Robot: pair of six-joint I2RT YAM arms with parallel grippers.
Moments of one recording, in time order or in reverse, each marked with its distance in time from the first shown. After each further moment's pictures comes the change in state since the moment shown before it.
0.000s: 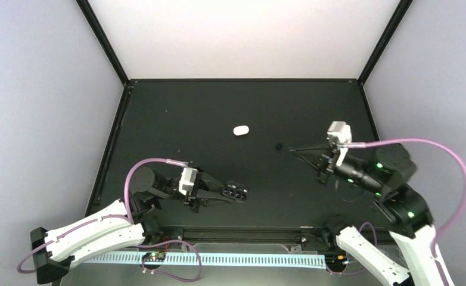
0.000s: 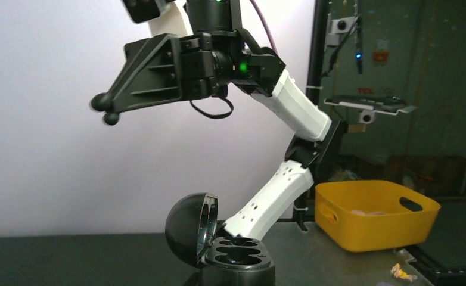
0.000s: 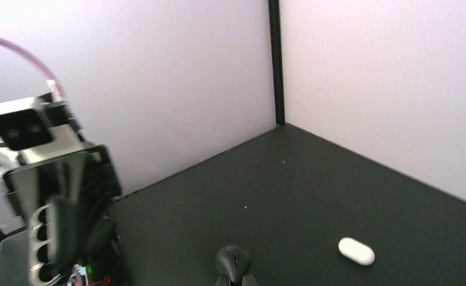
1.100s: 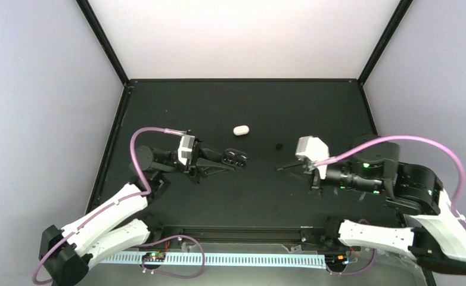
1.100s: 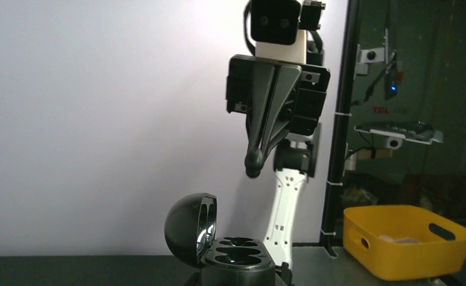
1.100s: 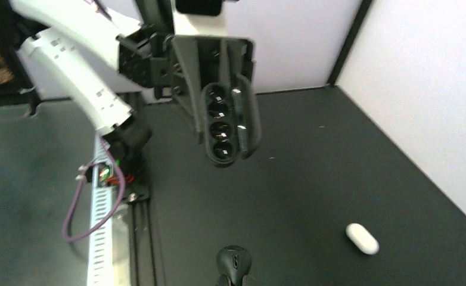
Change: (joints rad) left arm 0.324 0.290 0.134 0.355 0.268 -0.223; right arm 0.543 0.194 0.401 -0.418 0.354 -0.274
